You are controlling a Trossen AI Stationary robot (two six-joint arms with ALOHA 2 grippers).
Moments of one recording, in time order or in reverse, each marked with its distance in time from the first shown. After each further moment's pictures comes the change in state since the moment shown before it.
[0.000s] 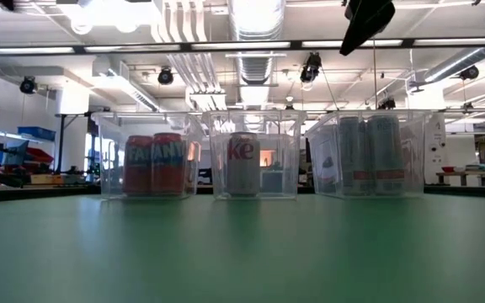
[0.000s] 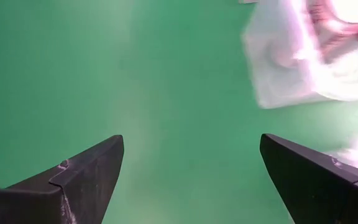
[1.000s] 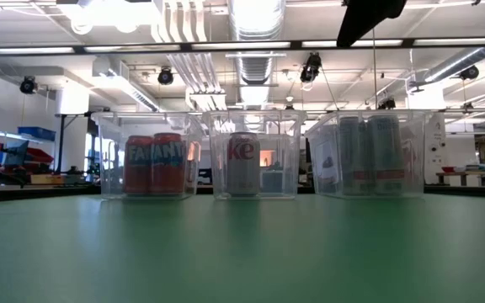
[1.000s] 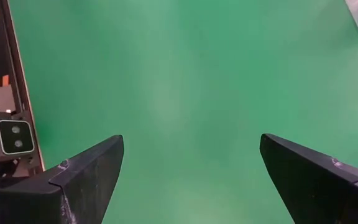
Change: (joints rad) left arm -0.498 0.293 0.198 -0.226 0.006 -0.135; right arm 0.208 0.361 0.262 -0.010 0.012 0.424
